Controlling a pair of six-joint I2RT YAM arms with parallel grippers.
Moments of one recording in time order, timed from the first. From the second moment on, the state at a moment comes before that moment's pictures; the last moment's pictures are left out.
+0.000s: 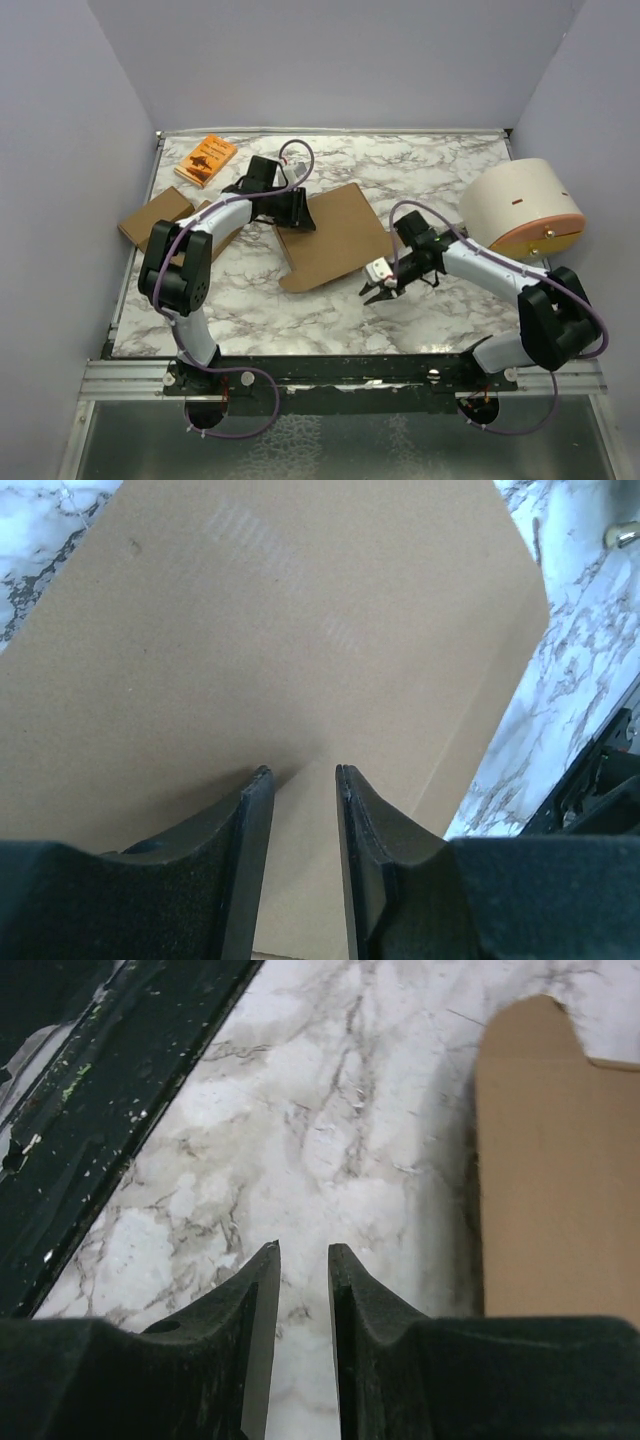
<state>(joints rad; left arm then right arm) -0.32 1.81 1.23 -0.33 0.63 -0.23 0.48 1.43 0.84 -0.71 -1.07 -1.46</state>
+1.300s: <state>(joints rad) -0.13 2.02 1.42 -0.24 0.60 -0.29 1.18 2.12 0.35 1.54 0.13 -1.48</state>
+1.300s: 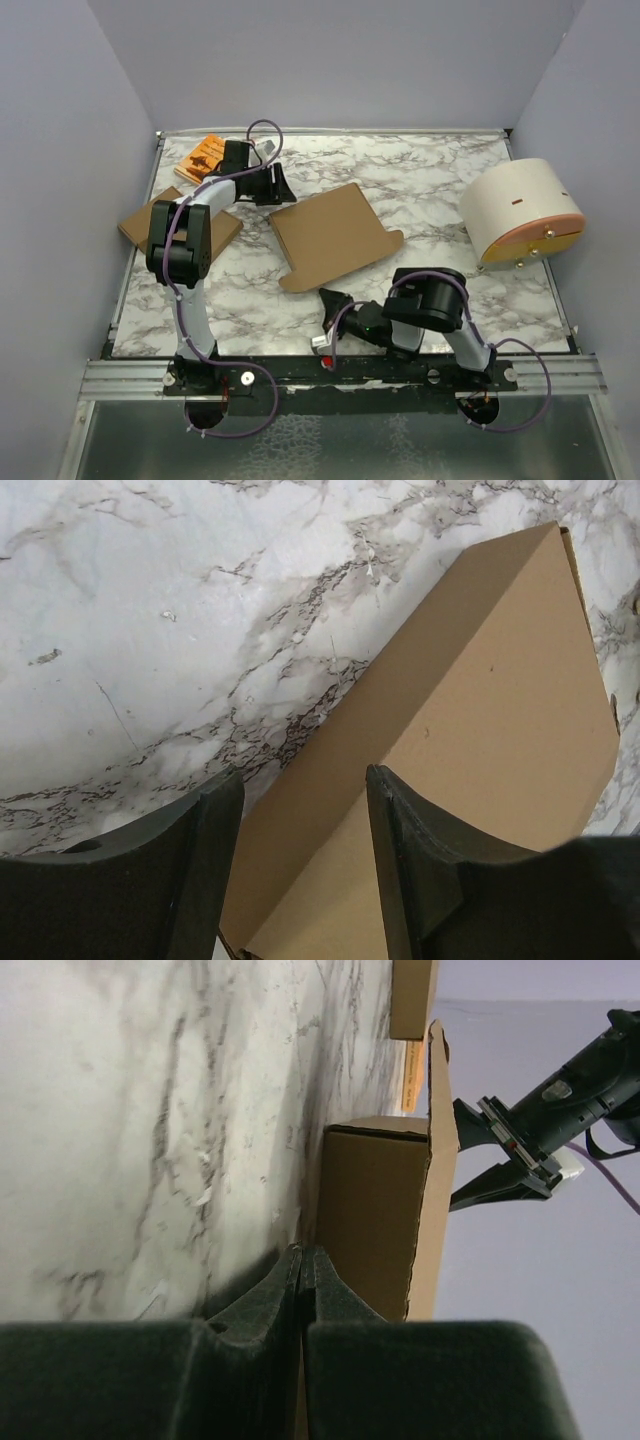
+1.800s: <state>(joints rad) -0.14 2.02 1.42 -0.29 0.66 -0.25 1.14 2.08 0.43 1.54 0.16 -1.44</state>
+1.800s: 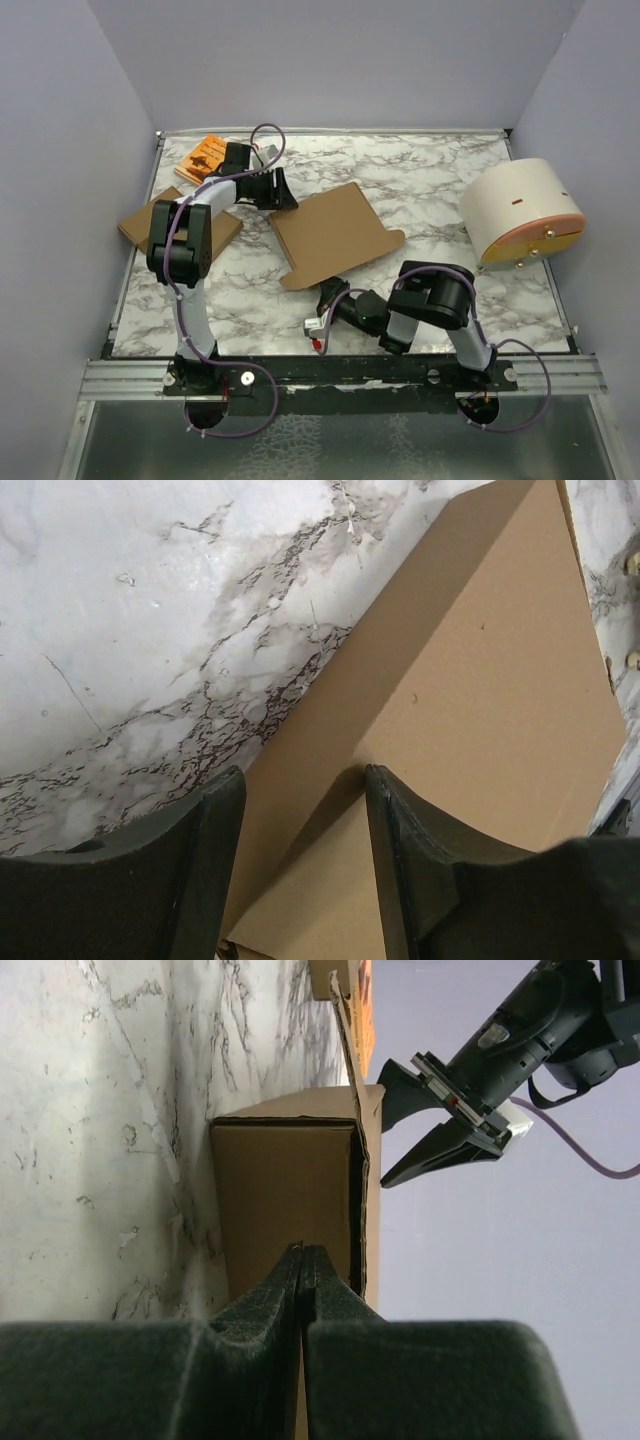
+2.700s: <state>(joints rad) -0.18 2.05 1.46 -0.36 0.71 -0.19 1.05 2.10 0.34 1.53 0.09 -1.44</state>
